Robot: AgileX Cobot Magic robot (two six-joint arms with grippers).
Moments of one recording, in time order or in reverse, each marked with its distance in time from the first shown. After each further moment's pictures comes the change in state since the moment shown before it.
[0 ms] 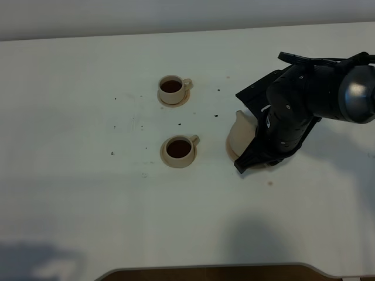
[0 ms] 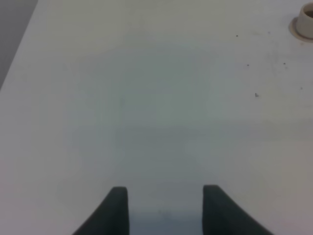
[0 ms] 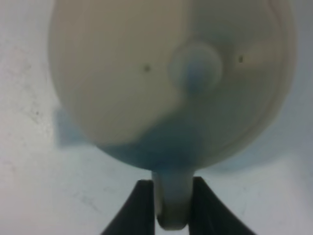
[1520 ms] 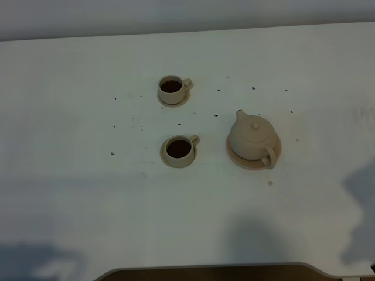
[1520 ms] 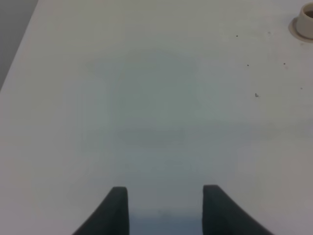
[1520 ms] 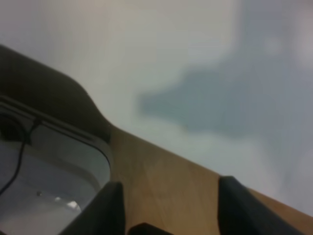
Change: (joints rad) left arm 0.000 0.000 0.000 0.000 0.000 0.000; right arm 0.062 -1.053 0.530 0.024 0.435 0.050
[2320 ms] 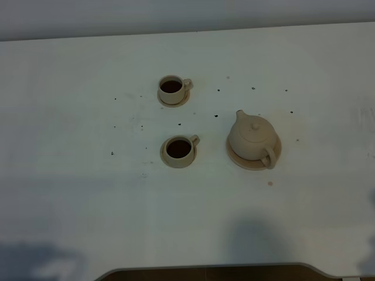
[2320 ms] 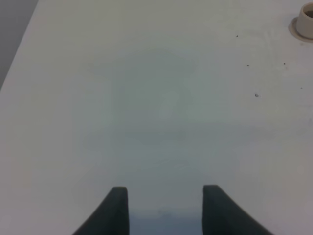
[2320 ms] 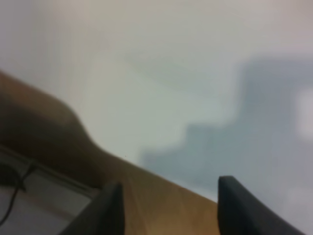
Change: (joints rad) left arm 0.000 0.000 0.000 0.000 0.000 0.001; right arm -0.129 -0.248 0.122 0.004 -0.090 -0.073
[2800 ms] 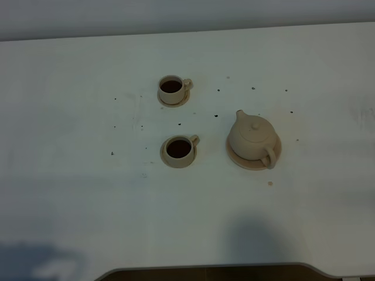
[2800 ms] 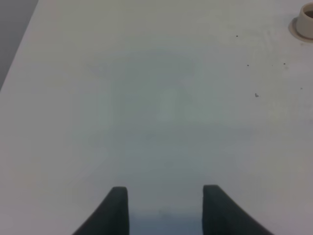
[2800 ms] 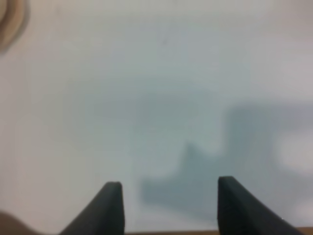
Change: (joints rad) left arm 0.000 0.000 0.000 0.000 0.000 -0.001; right arm -0.437 -0.337 0.001 0.000 0.000 -0.002
